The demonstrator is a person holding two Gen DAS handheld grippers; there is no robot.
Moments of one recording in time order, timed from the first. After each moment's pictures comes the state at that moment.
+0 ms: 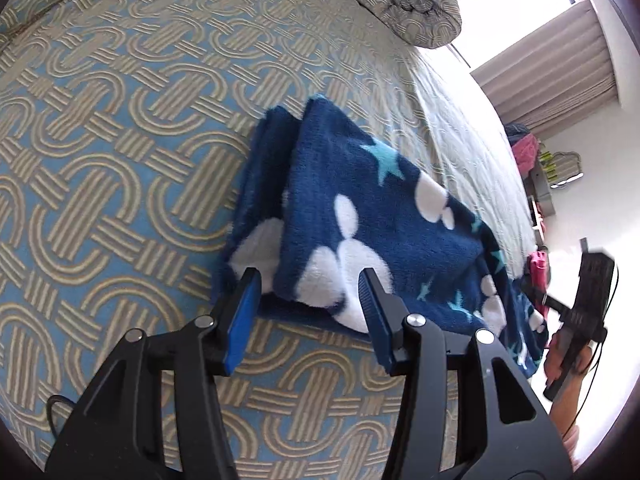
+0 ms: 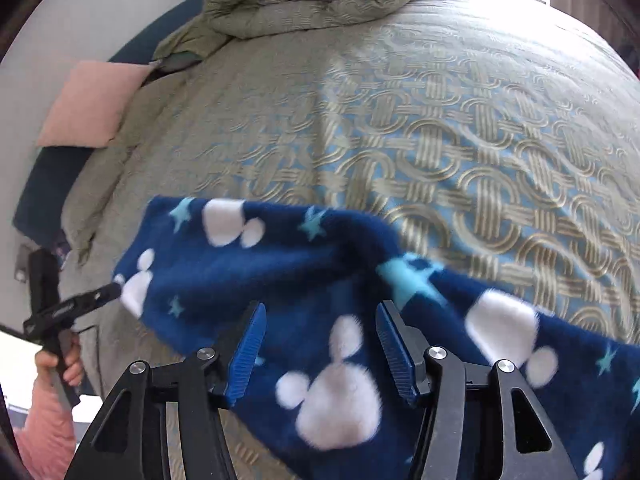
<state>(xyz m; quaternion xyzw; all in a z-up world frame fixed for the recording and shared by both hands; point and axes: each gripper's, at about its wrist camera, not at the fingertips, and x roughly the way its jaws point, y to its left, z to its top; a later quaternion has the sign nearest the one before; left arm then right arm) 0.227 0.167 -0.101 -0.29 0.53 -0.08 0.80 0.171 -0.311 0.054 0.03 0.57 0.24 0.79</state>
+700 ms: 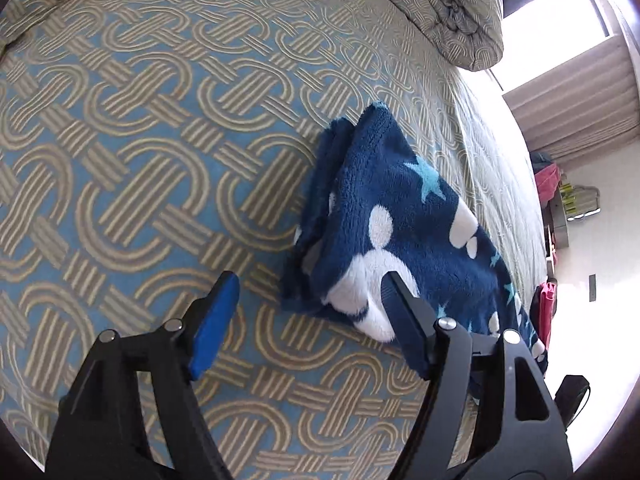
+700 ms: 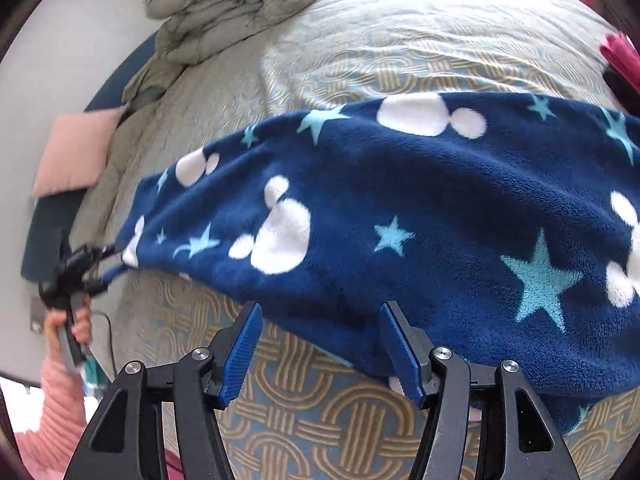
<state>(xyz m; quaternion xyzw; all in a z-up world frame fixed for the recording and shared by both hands) 0.211 0.193 -0.103 -0.32 0.54 -0.01 0.78 0.047 -0.401 0.027 0.15 0.57 0.15 0.79</state>
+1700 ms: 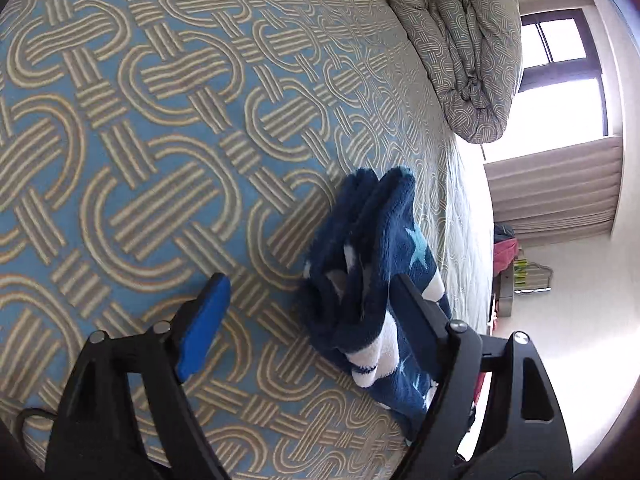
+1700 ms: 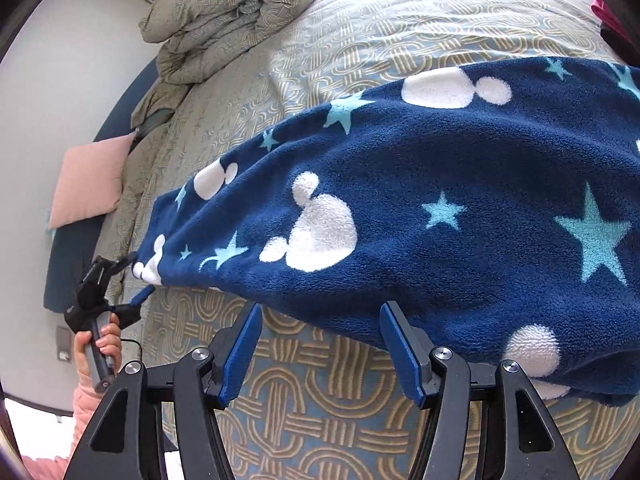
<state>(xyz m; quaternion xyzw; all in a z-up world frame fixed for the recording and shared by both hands) 0.224 0.223 -0.131 -0.47 0.48 -0.01 0.74 0.034 -0.365 0.018 0.22 0.55 0.16 0.79</state>
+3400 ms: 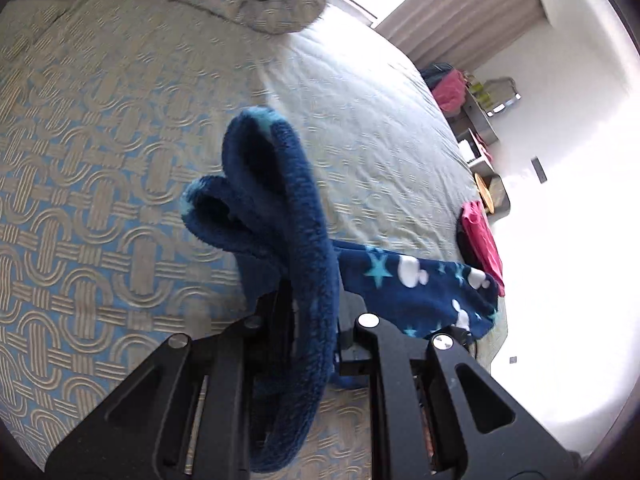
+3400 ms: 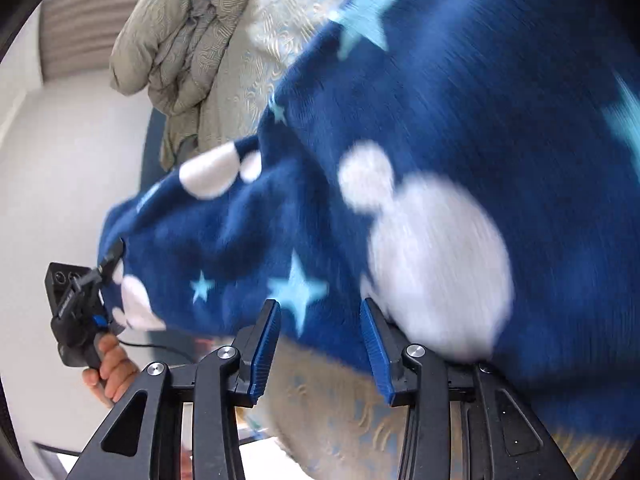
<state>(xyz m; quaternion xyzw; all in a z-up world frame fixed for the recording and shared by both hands) 0.315 0.042 0.032 -0.19 0.53 -0.24 0.80 0.076 -0.322 -0.063 0.46 0.59 0.22 0.63</state>
